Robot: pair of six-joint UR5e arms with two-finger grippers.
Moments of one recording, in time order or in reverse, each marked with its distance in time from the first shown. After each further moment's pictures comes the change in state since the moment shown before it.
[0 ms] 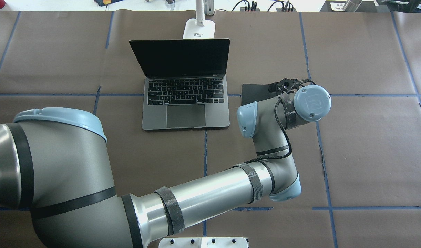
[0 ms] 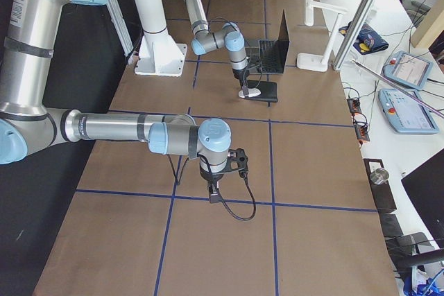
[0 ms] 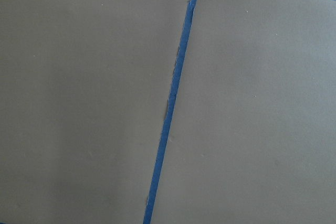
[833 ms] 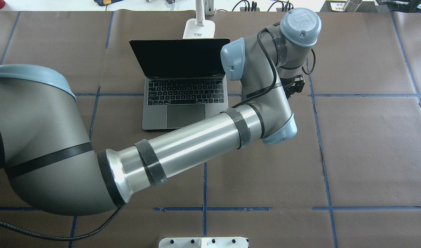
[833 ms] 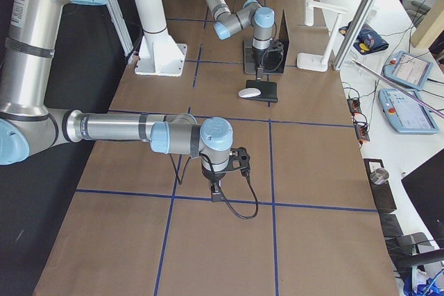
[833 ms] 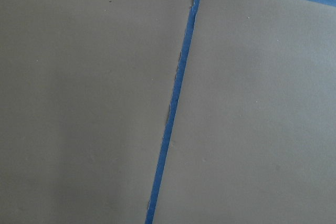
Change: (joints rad) left arm -0.169 0.075 -0.246 0.285 -0.332 0.257; right arm 0.000 0.014 -0.003 0.000 0.005 0.002
